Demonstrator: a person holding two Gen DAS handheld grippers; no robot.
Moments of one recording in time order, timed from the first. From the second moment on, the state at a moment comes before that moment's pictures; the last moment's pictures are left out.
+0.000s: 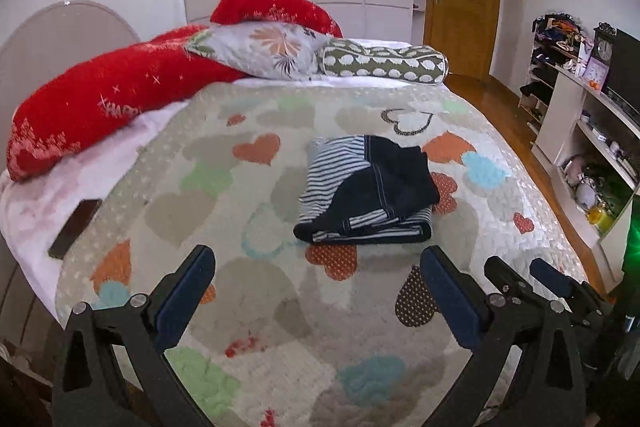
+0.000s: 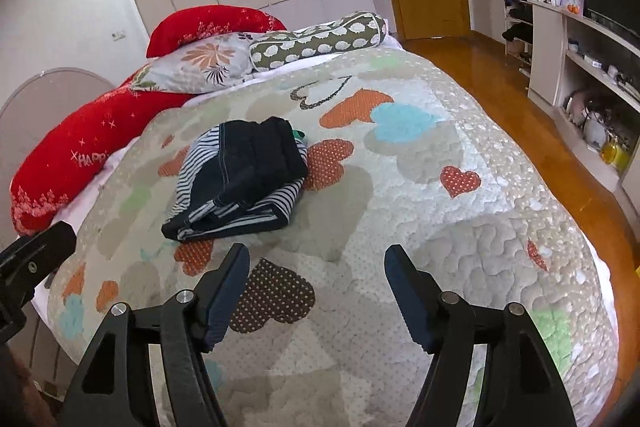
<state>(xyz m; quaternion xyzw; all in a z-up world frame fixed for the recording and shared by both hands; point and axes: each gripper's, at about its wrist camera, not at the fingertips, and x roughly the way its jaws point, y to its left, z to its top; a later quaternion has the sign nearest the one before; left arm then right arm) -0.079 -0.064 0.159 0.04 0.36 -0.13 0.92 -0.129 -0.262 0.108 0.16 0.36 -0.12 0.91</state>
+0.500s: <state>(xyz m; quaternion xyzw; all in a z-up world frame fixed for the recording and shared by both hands) -0.073 -0.061 0.147 0.03 0.38 -0.14 0.91 -0.125 -0.251 0.092 0.15 0.39 -0.12 0.90</state>
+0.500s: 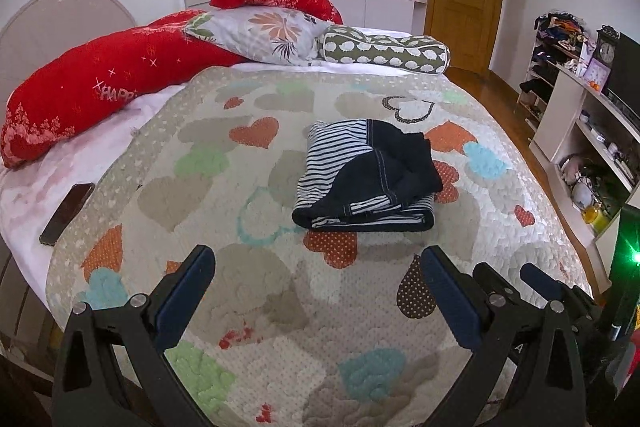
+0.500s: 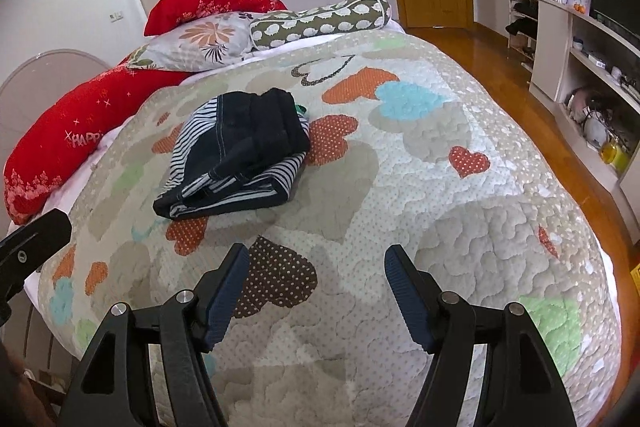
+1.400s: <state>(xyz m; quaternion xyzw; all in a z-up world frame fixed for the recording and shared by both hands) -0.075 -0.061 0.149 0.03 0.36 -0.14 0.92 -0.122 -0.244 0.090 0.14 0.39 -0.12 0.90</state>
